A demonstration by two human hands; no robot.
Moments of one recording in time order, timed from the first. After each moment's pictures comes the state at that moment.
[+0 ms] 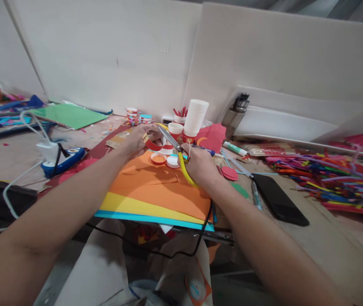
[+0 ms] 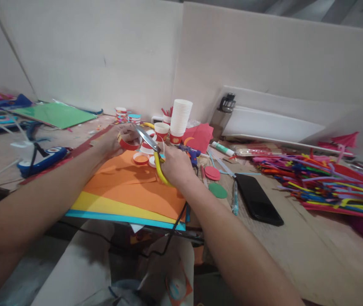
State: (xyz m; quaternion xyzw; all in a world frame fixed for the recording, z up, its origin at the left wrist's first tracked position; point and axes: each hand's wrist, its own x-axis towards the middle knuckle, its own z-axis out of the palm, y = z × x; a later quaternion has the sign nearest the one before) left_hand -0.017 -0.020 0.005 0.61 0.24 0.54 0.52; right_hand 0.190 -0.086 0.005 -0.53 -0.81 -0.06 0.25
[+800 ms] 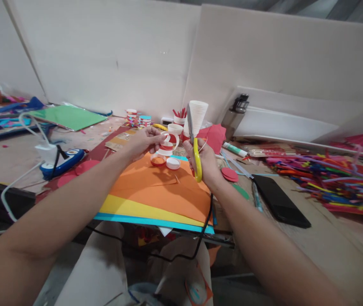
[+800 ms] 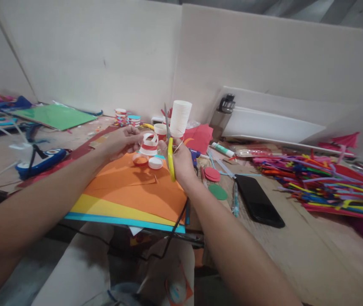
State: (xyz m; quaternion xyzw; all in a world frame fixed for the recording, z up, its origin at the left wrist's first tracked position) left_hand -0.014 -0.016 0.000 0.58 0.33 0.50 0.55; right_hand 0.188 -0.072 -0.002 -0.45 -0.62 0.35 0.55
